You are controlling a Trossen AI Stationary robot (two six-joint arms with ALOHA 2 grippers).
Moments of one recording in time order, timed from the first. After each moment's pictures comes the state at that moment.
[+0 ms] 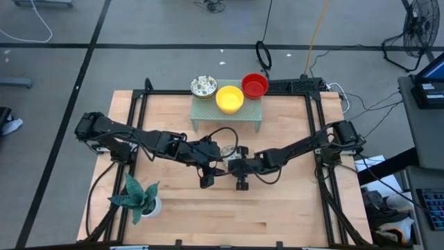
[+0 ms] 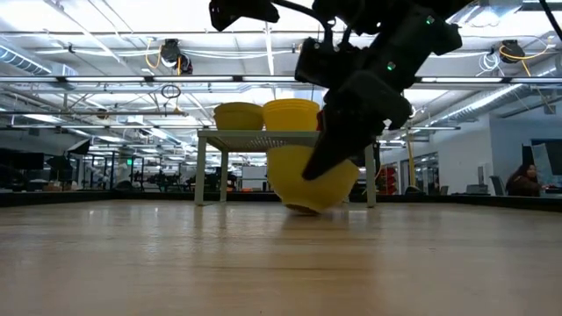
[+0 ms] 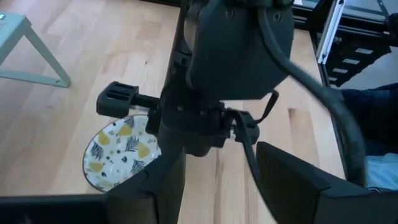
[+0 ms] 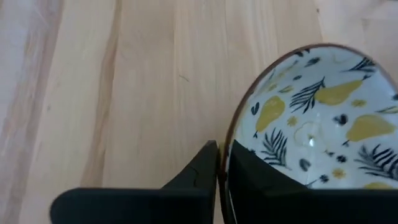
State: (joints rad) left arm -0.22 1.56 1.36 -0.48 -0.11 -0.31; right arm 0.22 1.80 1.04 -0.15 0.21 0.14
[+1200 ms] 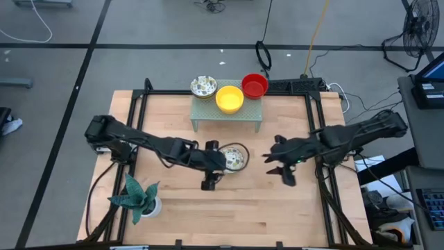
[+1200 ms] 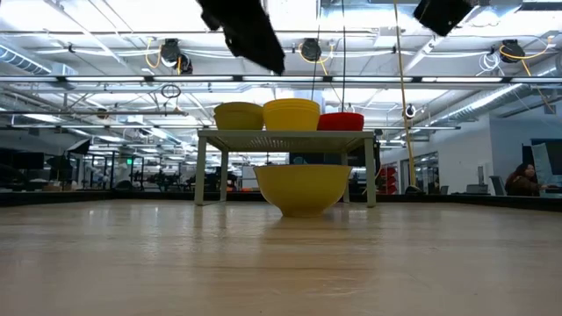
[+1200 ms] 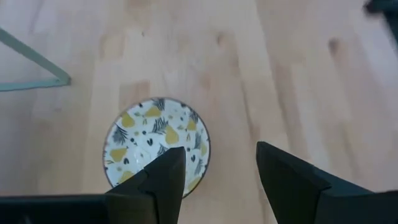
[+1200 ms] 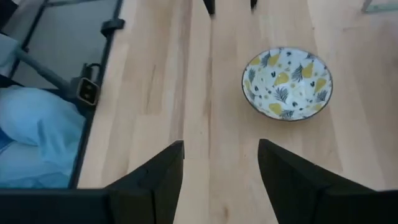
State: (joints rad) left arm -0.23 1.67 1.36 -0.52 -0.14 -0.07; right arm 0.28 1.11 1.04 -0.71 0.00 0.33
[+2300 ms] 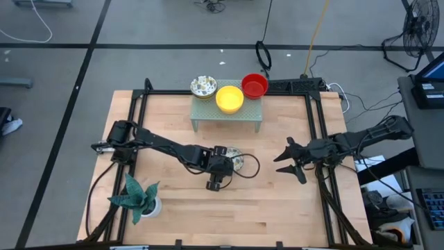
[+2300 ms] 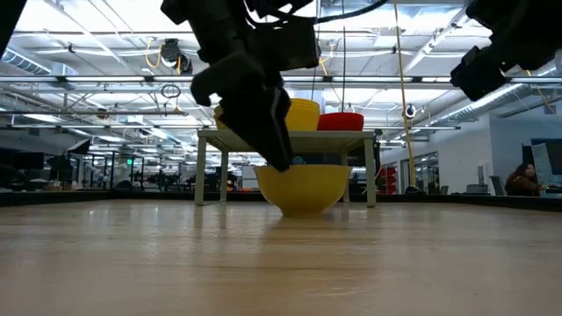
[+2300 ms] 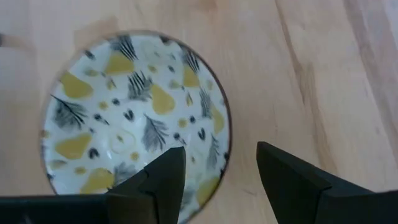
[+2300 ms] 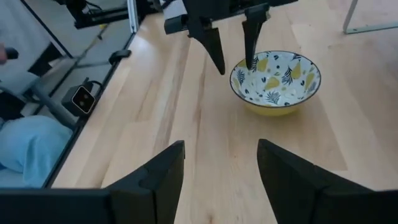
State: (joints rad) left arm -0.18 1.93 1.36 -0.50 -0.13 0.10; right arm 0.29 0.59 0.42 -0.29 0.05 0.31
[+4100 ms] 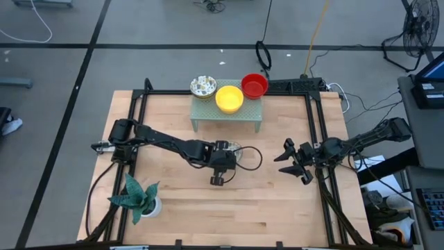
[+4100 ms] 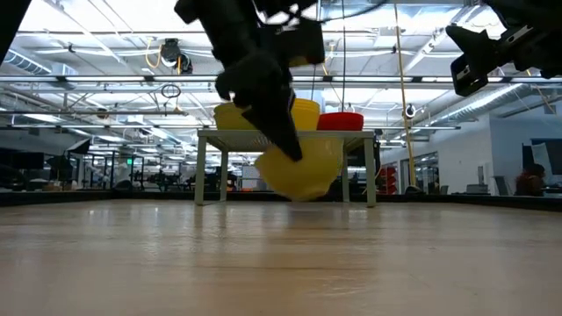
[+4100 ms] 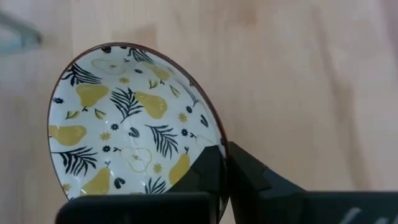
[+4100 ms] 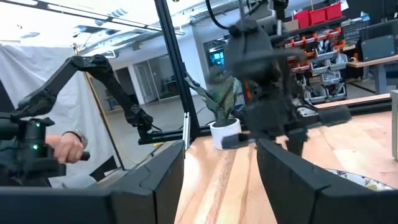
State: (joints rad) left arm -0.13 1.94 1.39 -0.50 -0.15 0.08; right arm 0.29 0.51 0.02 0.66 0.00 0.27
